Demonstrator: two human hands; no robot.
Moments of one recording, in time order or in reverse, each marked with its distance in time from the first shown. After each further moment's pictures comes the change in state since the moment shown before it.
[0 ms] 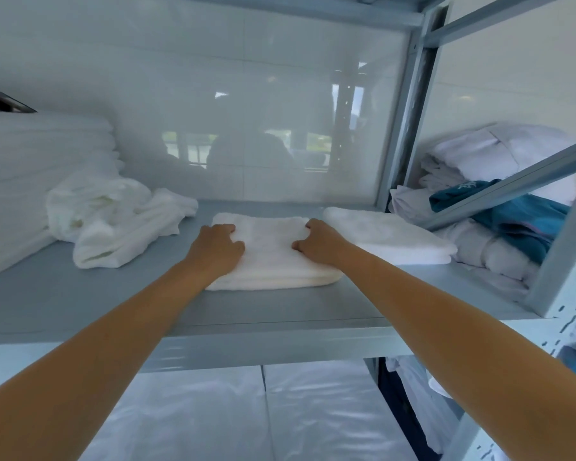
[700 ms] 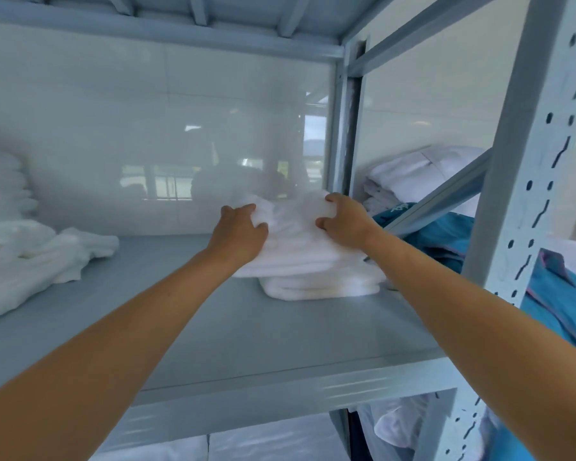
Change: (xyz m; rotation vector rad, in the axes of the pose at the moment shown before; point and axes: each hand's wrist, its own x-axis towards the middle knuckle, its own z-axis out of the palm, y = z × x) left_hand 0.037 0.213 0.066 -0.158 0.131 0.218; right_hand 0.039 0.157 -0.162 0.091 0.294 -0.088
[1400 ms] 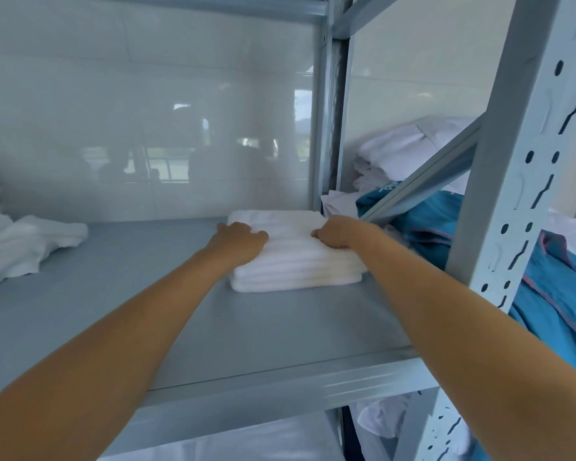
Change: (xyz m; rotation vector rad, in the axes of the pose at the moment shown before) left_hand 0.037 -0.011 0.083 0.194 -0.296 -0.212; right_hand 0.043 0.068 0.032 -0.472 -0.402 0.185
